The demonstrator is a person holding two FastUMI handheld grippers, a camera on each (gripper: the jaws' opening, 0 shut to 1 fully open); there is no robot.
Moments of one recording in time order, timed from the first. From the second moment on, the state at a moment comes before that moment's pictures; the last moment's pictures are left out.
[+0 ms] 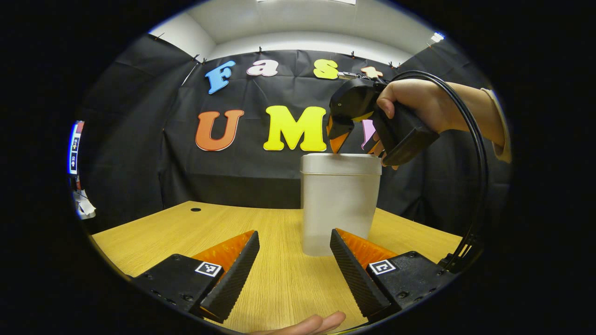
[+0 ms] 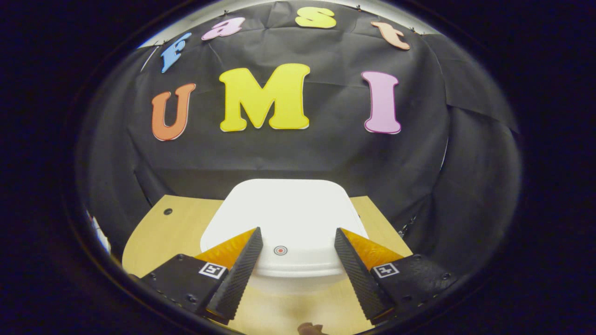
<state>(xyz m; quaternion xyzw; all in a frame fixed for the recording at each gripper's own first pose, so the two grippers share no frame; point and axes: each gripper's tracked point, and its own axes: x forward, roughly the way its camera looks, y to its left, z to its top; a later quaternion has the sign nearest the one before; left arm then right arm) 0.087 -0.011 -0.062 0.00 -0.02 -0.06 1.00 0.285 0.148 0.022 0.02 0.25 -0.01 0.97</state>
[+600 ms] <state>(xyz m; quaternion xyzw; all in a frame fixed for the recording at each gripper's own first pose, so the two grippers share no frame) 0.101 -0.005 -0.087 -0.03 0.03 -0.05 1.00 0.289 0.134 0.027 0.05 0.17 0.04 0.98</state>
